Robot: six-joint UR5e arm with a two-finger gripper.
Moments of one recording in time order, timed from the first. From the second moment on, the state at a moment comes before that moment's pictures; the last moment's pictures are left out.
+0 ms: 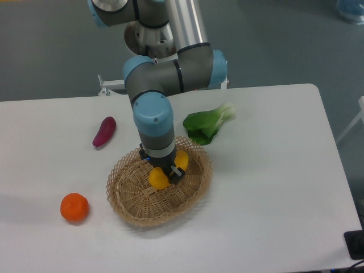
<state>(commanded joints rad) 2.24 -1.92 -1.79 -0.96 1.61 1.07</state>
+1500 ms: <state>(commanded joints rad) 2.52 -1.85 -1.73 -0.89 1.57 1.14</state>
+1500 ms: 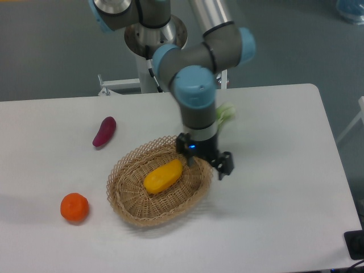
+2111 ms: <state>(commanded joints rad) 2.69 -1.91 -1.68 -0.93 1.49 1.45</state>
